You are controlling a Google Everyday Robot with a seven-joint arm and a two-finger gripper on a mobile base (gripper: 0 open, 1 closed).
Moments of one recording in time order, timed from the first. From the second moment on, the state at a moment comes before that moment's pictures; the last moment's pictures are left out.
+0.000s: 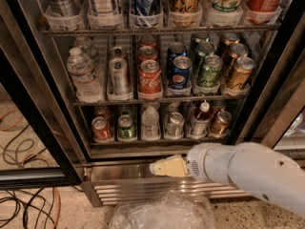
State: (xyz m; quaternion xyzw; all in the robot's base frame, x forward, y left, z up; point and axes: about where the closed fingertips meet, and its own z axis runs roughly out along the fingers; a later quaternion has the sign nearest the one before) arm 0.452 -0.085 0.713 -0.20 0.90 0.17 0.35
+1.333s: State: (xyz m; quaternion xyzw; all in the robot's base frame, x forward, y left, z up) arm 0.536 -0.124 0.674 -0.07 0.86 0.12 0.50
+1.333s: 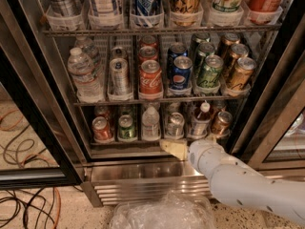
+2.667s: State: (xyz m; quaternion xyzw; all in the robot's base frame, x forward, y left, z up) arm 0.570 -0.120 0.677 -0.02 0.81 0.10 0.57
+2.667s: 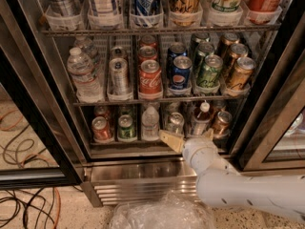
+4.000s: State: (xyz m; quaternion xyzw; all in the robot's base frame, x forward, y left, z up) arm 0.583 -0.114 0.578 0.06 0.77 0.18 0.61
